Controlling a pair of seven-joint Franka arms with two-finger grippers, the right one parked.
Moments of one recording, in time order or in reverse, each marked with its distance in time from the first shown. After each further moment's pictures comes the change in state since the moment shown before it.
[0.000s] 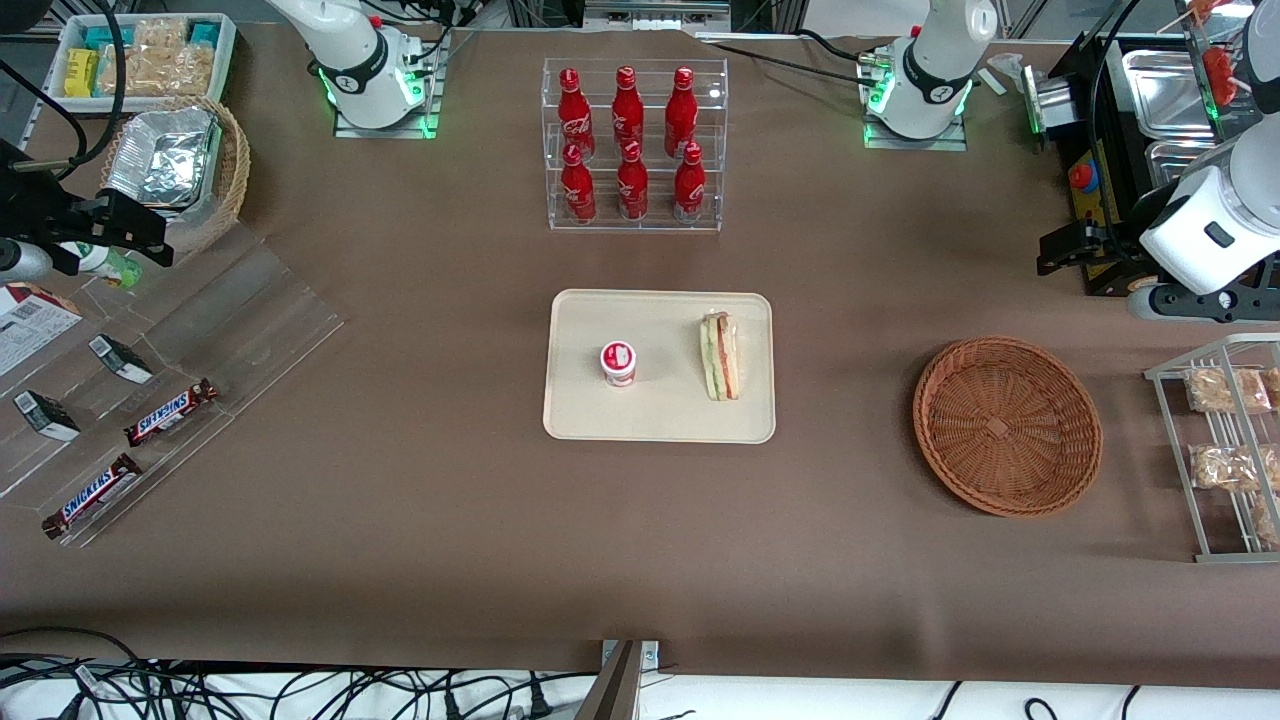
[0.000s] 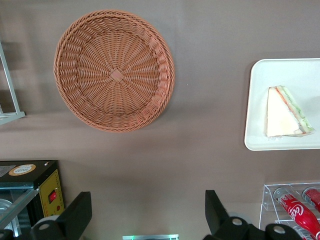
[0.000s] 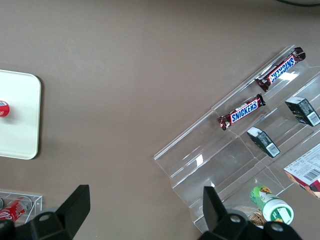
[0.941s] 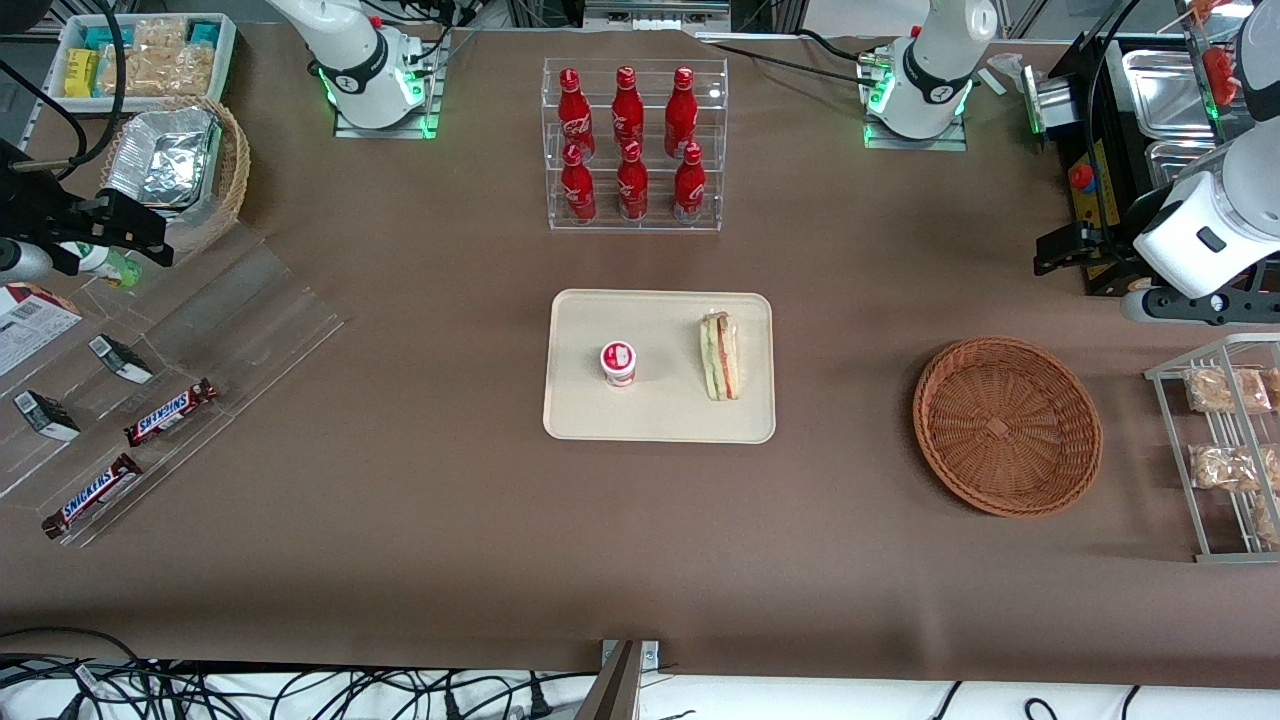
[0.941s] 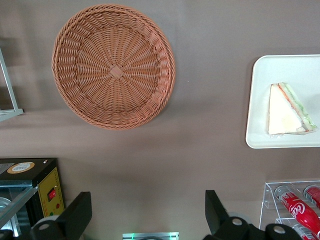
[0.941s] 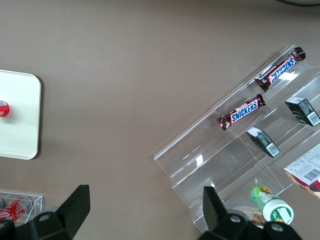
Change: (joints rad) arm 0.001 0.001 0.000 -0.014 0.000 0.000 0.000
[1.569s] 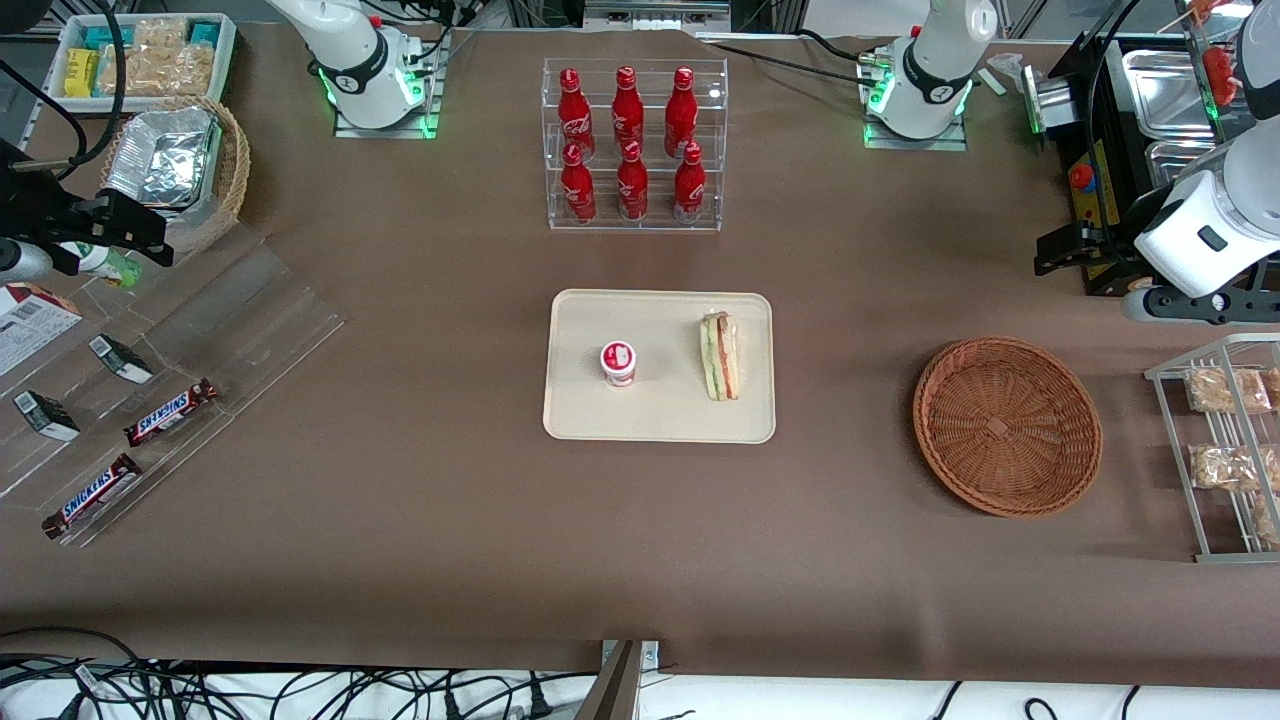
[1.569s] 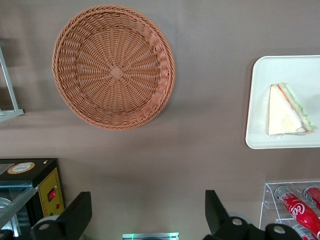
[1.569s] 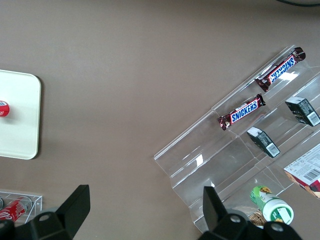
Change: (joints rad) arm 0.000 -0.001 0.000 0.000 0.000 0.001 0.000
